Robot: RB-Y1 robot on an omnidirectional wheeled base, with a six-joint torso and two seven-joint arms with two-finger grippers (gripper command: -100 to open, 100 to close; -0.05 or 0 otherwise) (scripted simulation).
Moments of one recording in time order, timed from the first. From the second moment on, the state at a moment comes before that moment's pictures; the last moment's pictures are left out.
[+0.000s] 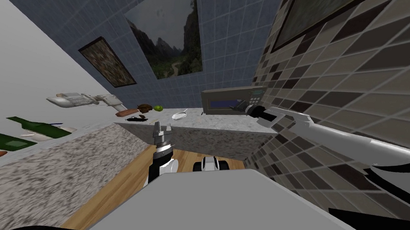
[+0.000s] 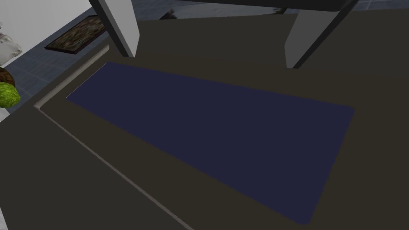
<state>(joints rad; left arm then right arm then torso) 0.53 -0.02 0.00 -2.24 0.09 -0.57 -0.13 -0.22 -1.28 0.21 -1.87 -0.05 0.08 0.87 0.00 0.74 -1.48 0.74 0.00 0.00</state>
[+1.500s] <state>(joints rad) 0.53 -0.02 0.00 -2.24 0.09 -0.57 -0.13 -0.49 -1.57 0.43 -1.54 -0.12 0.25 1.03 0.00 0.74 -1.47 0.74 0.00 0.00</state>
